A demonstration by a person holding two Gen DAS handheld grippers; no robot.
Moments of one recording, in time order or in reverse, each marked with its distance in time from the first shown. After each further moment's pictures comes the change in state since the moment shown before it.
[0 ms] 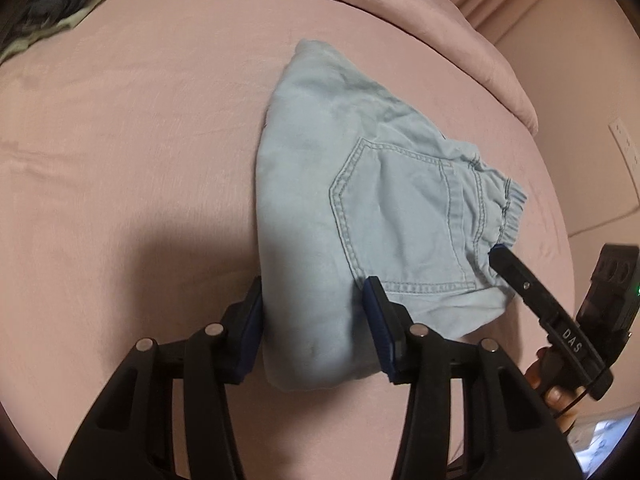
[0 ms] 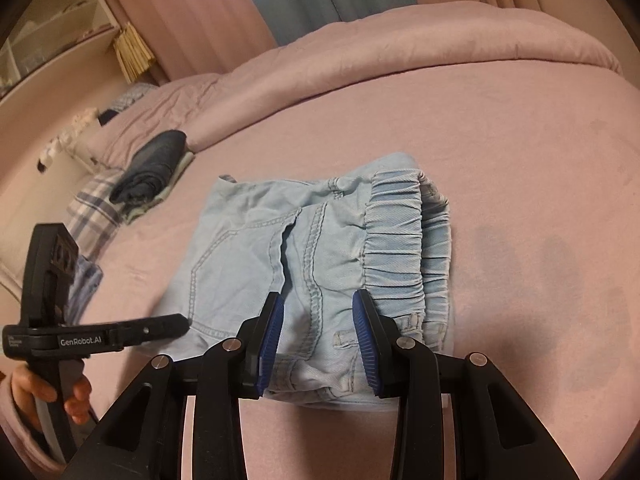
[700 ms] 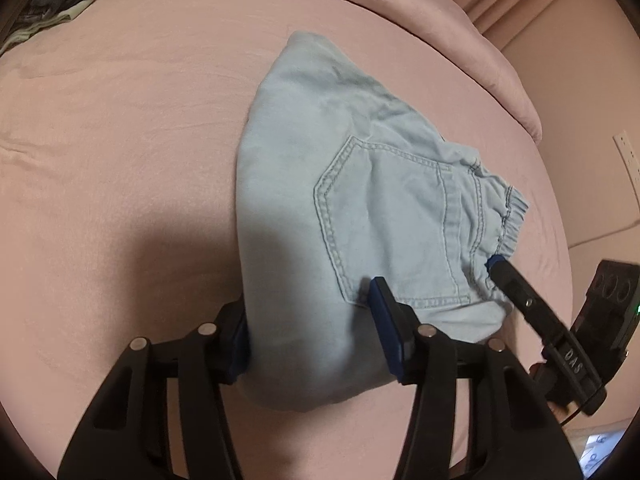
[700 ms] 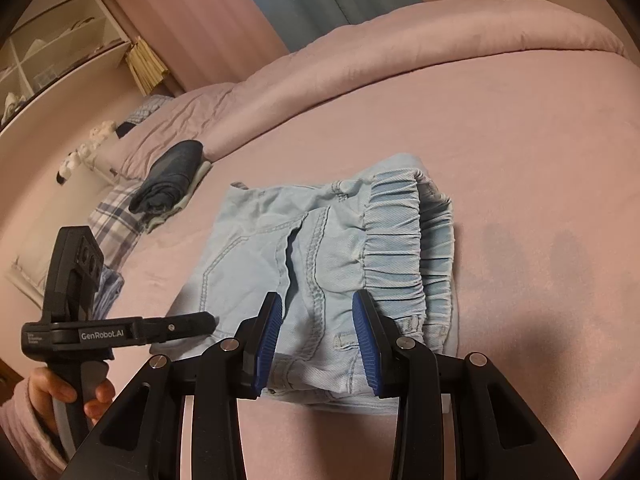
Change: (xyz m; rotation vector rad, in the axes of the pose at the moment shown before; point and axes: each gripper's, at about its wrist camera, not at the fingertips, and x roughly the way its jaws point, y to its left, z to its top) left arm -0.001 -0.005 -0.005 -0.013 0.004 -0.003; right arm -0.001 -0.014 0.000 0.021 -0.014 0.088
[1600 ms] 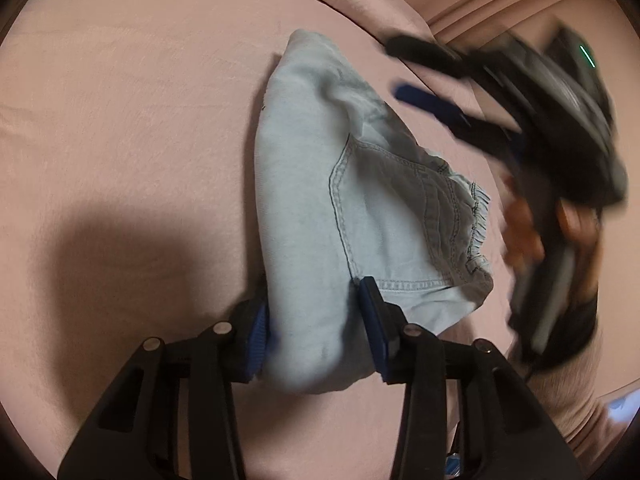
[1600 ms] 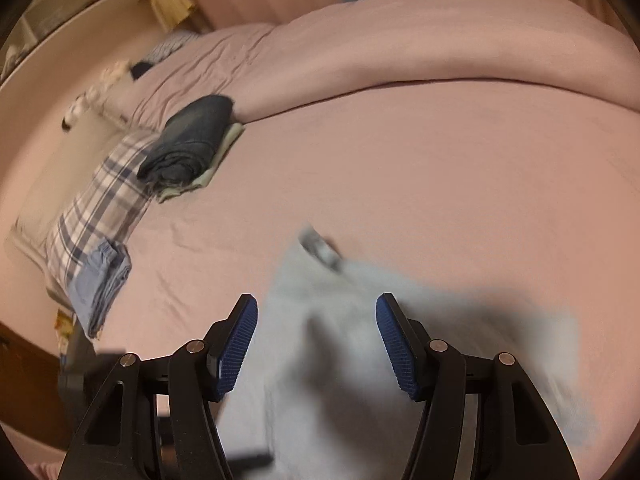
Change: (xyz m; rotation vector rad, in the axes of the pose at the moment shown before) left arm -0.024 0.071 -0.029 -0.022 -0.012 -0.251; right arm 0.125 0.102 0.110 -0.166 0.243 0.050
